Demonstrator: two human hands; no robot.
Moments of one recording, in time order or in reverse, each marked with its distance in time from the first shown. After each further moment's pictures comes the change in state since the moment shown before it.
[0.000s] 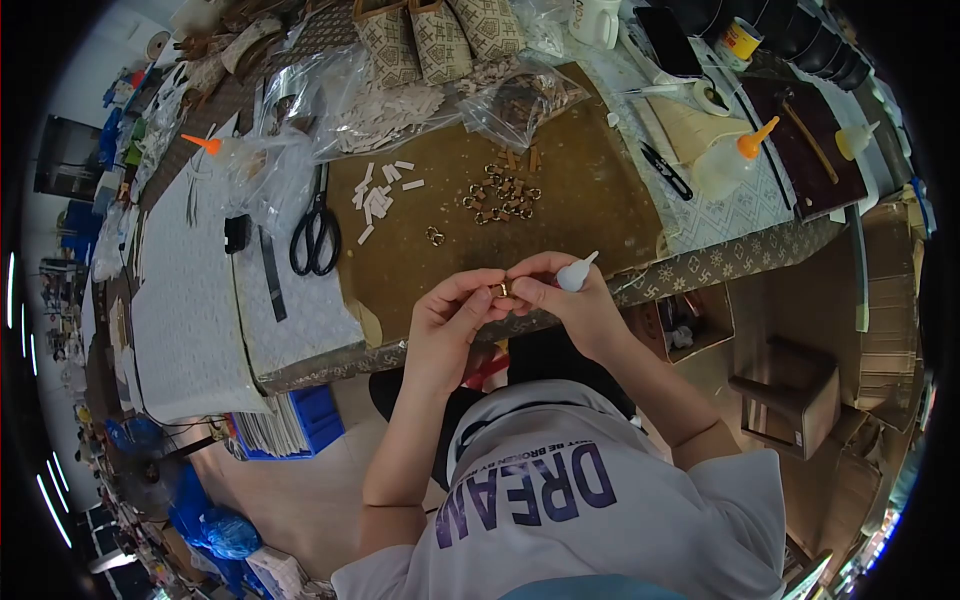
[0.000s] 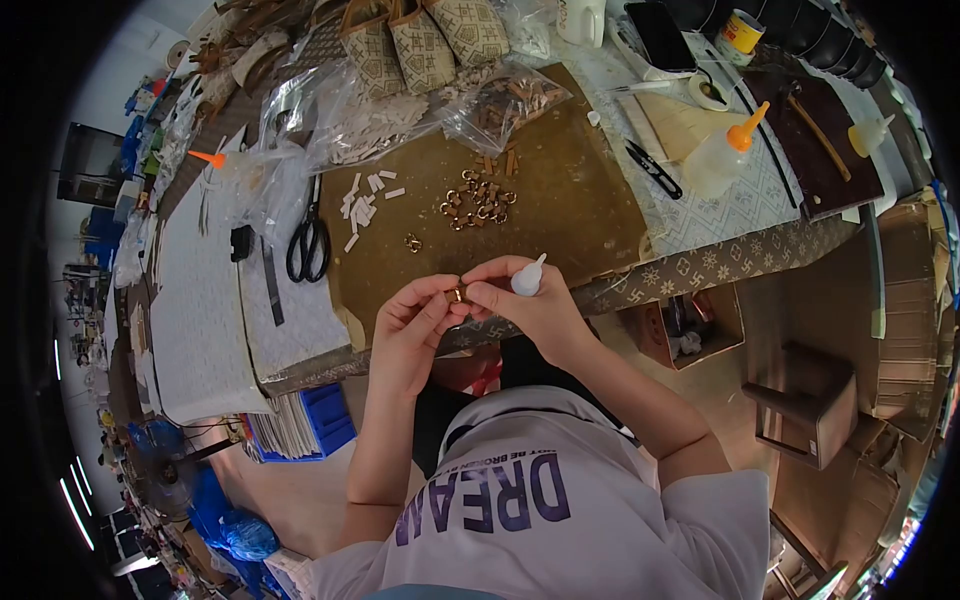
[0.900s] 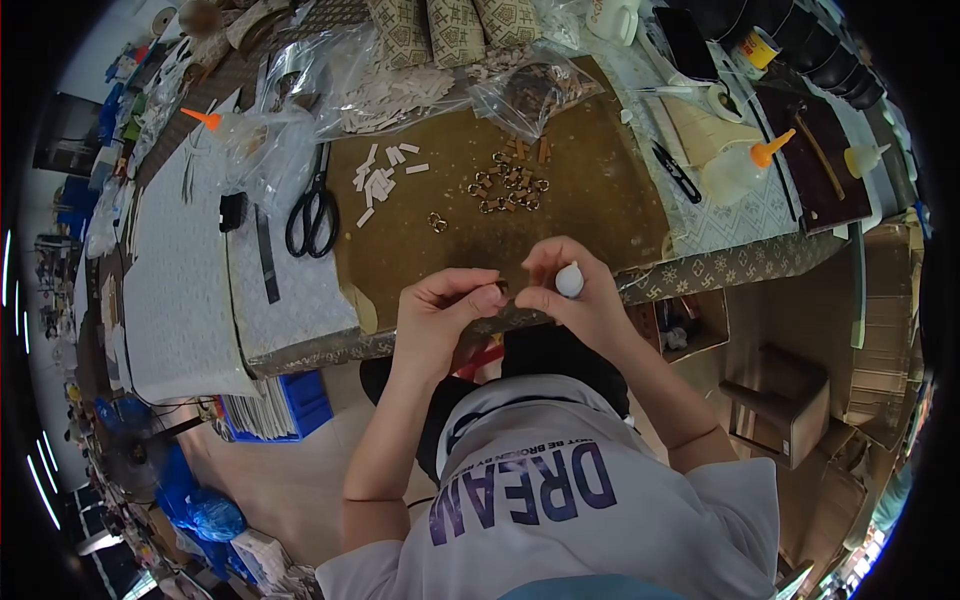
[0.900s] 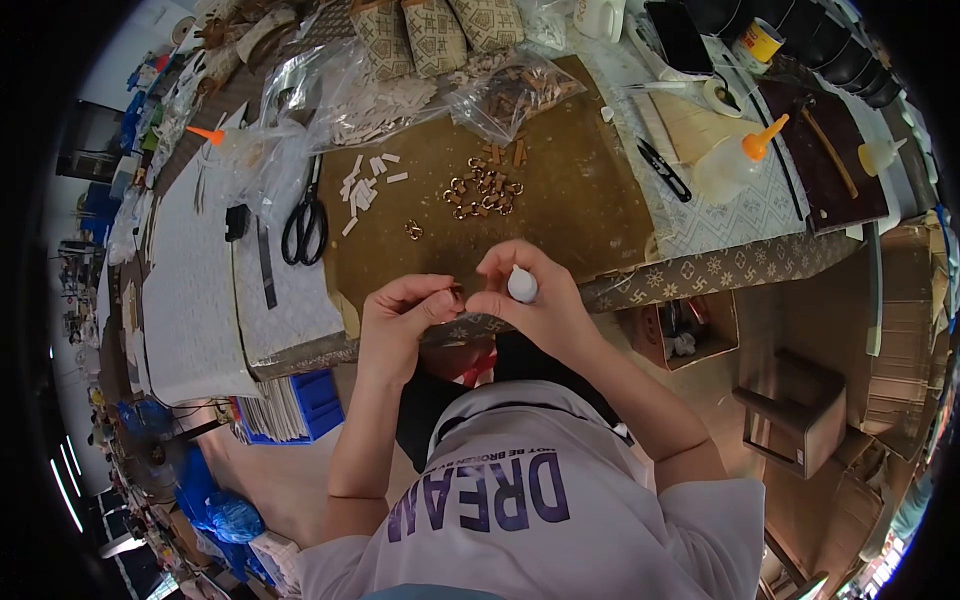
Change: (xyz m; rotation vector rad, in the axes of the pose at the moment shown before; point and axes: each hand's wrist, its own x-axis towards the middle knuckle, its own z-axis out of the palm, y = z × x) left_hand 0.000 0.000 -0.014 0.177 0.067 -0.014; right_hand -0.002 -0.007 -0.003 -0.410 -0.027 -0.175
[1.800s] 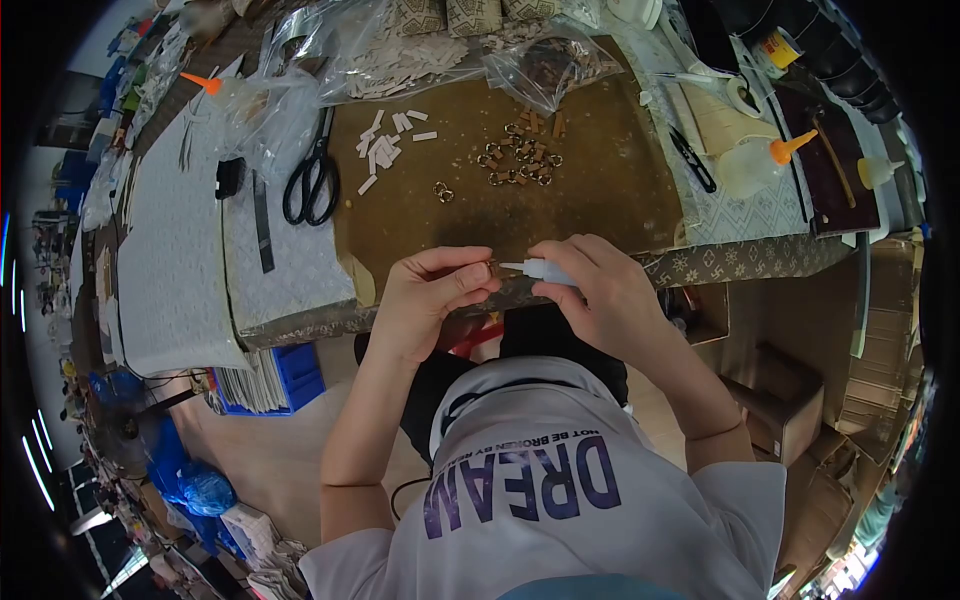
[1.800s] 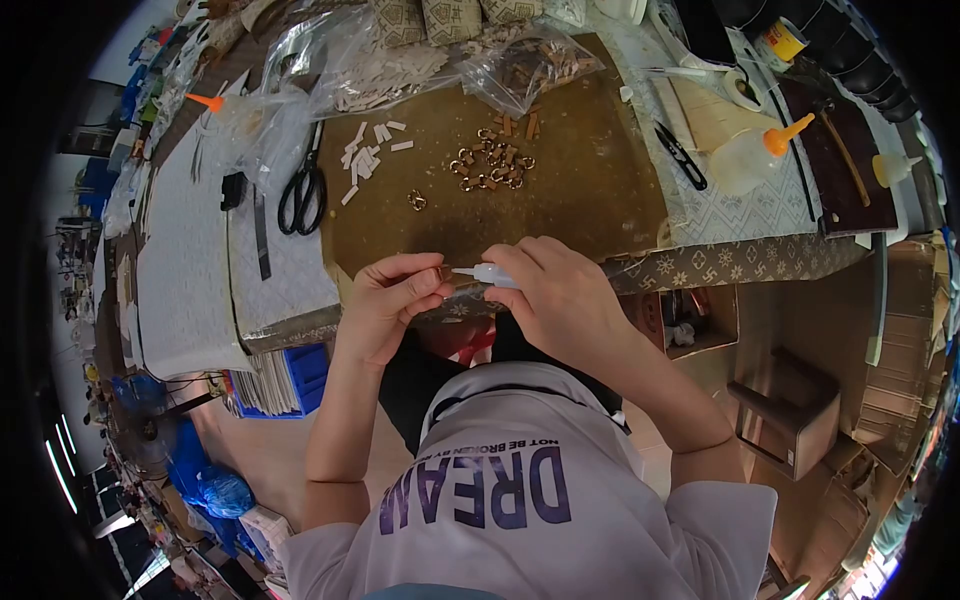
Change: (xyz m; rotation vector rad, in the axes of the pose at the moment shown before) left_hand -0.005 0.017 -0.011 -0.126 0.038 -0.203; right_hand -0.008 -0.023 -0.004 -0.902 -0.087 -0.450
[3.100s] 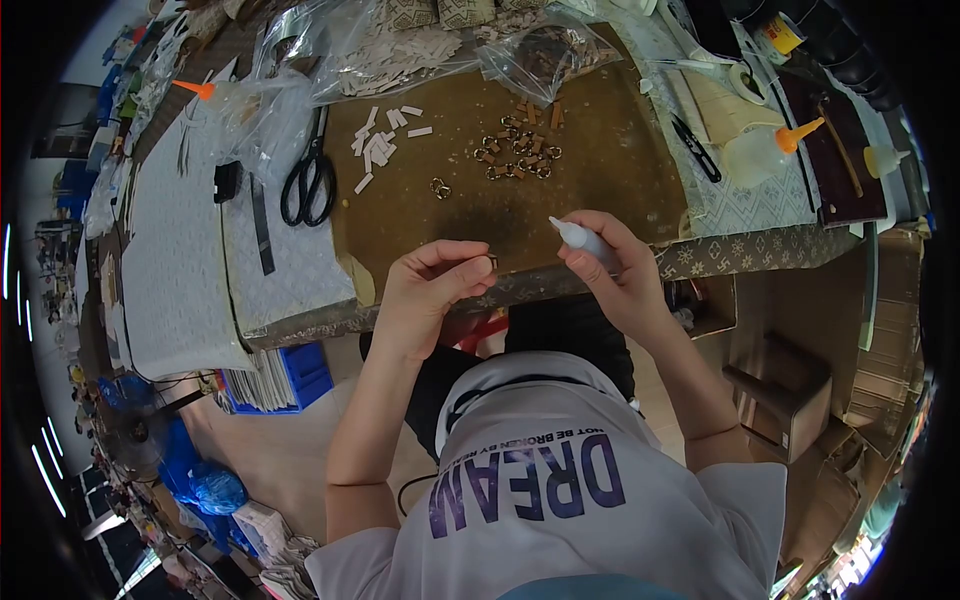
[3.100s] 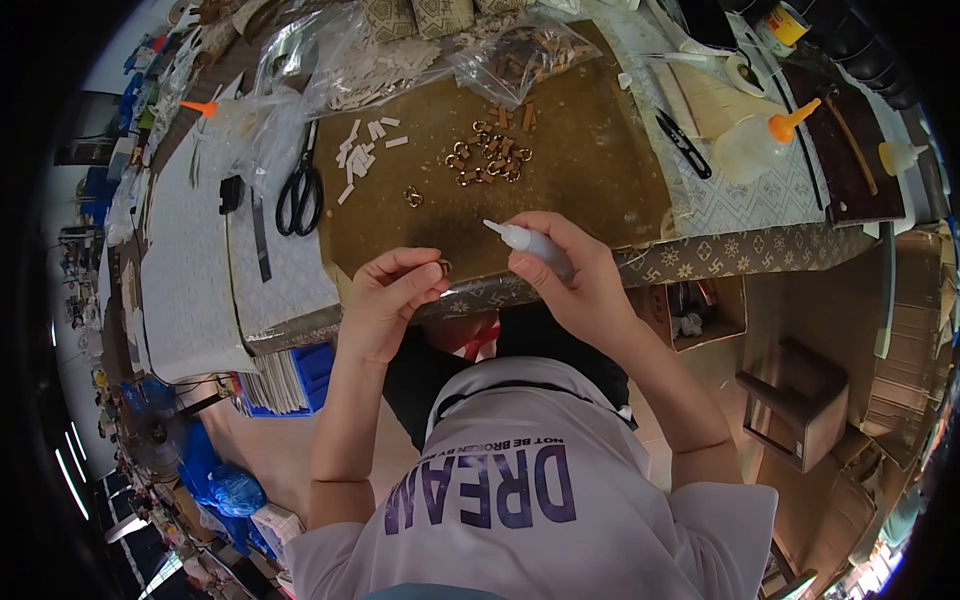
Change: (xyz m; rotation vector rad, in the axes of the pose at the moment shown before) left_hand 0.006 -0.006 -0.001 0.034 0.024 0.022; right_hand -0.014 0.025 0.011 0.760 0.126 0.377
